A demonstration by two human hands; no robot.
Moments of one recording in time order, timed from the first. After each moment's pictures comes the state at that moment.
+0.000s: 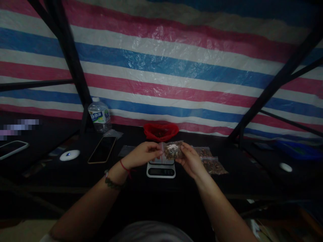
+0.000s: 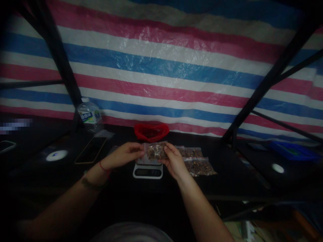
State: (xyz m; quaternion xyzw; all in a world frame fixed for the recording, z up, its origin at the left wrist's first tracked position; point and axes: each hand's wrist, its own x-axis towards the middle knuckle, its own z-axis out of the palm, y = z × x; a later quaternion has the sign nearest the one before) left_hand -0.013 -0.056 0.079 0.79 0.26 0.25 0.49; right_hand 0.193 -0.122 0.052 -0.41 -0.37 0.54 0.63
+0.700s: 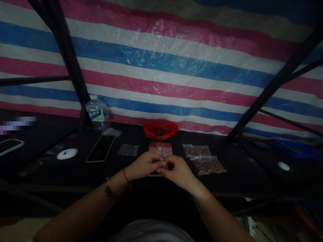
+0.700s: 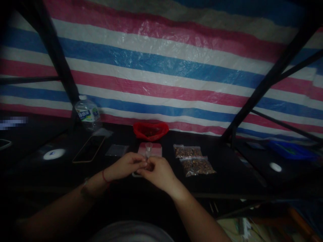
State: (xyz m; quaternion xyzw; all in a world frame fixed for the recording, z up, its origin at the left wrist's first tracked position) left_hand -0.006 -0.077 0.051 0.79 0.26 0.22 0.50; right_hand 0.157 -0.145 0.051 -0.57 -0.71 0.24 0.35
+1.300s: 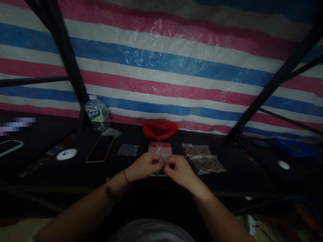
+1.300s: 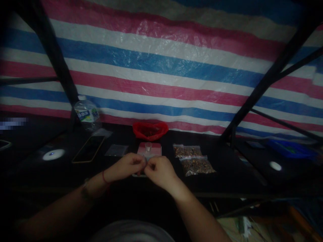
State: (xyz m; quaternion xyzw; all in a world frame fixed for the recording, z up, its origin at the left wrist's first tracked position) left_hand -0.003 -0.083 0.055 0.78 0.30 0.19 0.51; right_hand 0.165 -0.141 0.053 -0.57 -0.75 0.17 0.30
